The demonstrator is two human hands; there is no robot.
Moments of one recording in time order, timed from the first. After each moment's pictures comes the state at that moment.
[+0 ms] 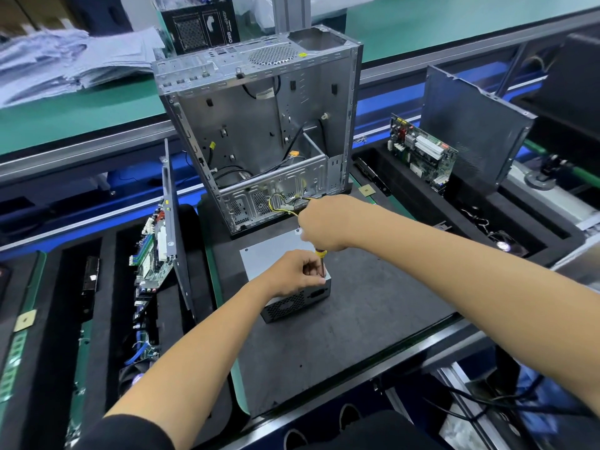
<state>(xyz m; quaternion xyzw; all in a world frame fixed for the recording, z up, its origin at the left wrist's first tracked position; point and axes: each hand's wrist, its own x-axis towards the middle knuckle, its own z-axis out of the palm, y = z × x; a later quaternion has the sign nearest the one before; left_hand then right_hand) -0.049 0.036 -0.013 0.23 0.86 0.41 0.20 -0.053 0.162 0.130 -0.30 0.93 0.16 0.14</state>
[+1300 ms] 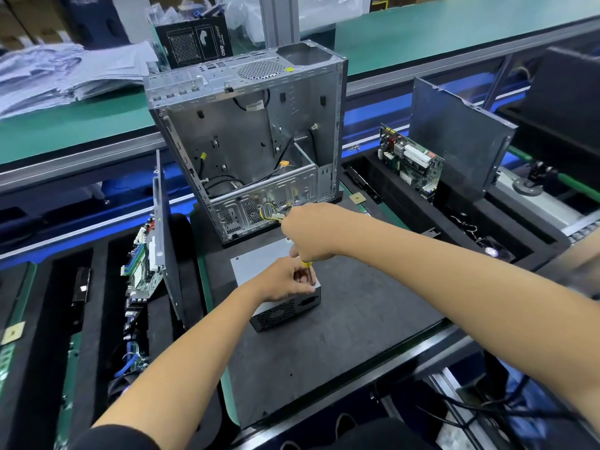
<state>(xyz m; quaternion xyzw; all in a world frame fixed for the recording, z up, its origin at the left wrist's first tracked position) -0.051 0.040 -0.001 0.23 0.87 0.37 0.23 -0.052 0.168 0.129 -0.35 0.93 0.10 0.06</state>
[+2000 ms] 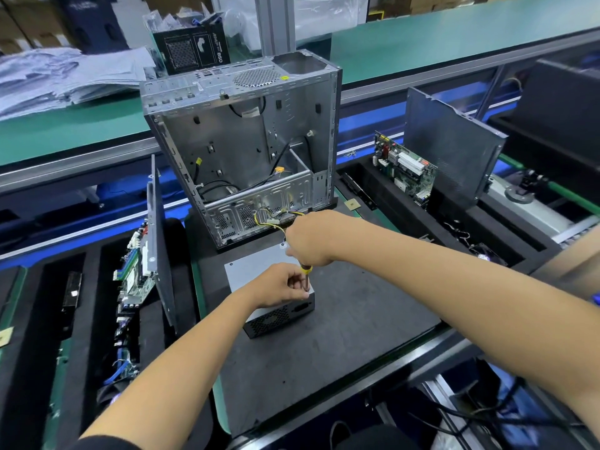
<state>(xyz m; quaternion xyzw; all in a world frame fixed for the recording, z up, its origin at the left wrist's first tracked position) -0.051 0.041 -0.003 0.24 0.87 0.37 0.22 -0.053 0.172 0.132 -0.32 0.92 0.15 0.15</state>
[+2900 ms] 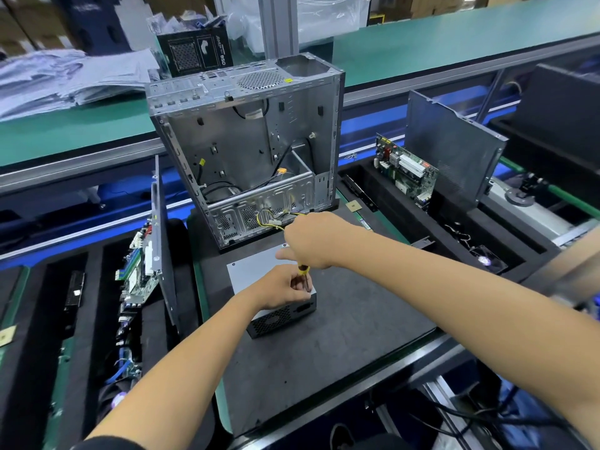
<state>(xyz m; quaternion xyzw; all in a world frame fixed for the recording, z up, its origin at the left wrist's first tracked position) -0.048 0.040 -0.003 0.22 0.87 0.38 0.23 -0.047 0.170 0.126 -0.30 0.95 0.09 0.10</state>
